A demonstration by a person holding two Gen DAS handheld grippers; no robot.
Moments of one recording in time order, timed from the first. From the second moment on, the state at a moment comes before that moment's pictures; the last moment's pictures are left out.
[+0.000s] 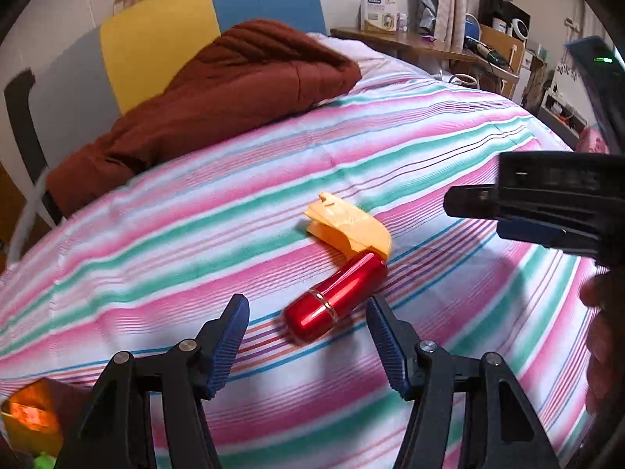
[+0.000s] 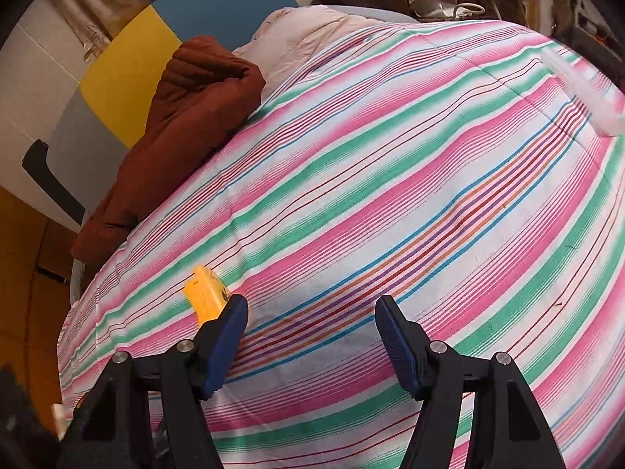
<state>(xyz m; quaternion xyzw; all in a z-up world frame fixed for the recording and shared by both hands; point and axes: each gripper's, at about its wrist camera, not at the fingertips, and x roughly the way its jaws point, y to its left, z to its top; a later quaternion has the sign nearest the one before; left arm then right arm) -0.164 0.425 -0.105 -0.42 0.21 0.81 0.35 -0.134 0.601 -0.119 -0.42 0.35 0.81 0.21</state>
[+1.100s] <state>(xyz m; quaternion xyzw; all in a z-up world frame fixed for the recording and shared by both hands) -0.089 0.393 -0.101 -0.37 0.18 0.83 0.37 -0.136 0.601 -0.127 -0.43 0.36 0.80 0.21</state>
